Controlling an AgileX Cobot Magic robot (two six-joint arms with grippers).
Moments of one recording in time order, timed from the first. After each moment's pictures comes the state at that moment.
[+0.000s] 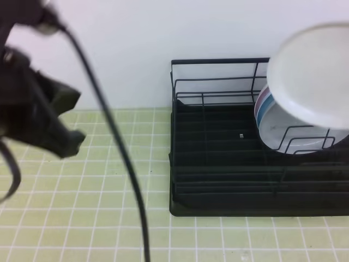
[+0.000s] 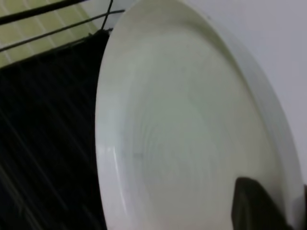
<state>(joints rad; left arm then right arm) -0.67 1.05 -1.29 0.16 0.87 0.00 0.01 1.28 -1.28 0.53 0.71 -1.26</state>
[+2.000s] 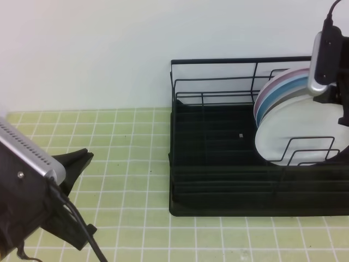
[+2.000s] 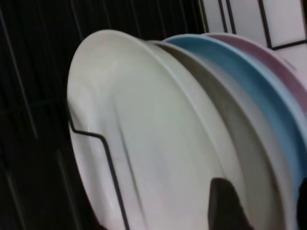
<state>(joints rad) -0.67 0.81 -0.54 1.06 0.13 -0.79 0.15 1.62 -1.35 0.19 0.58 -1.34</state>
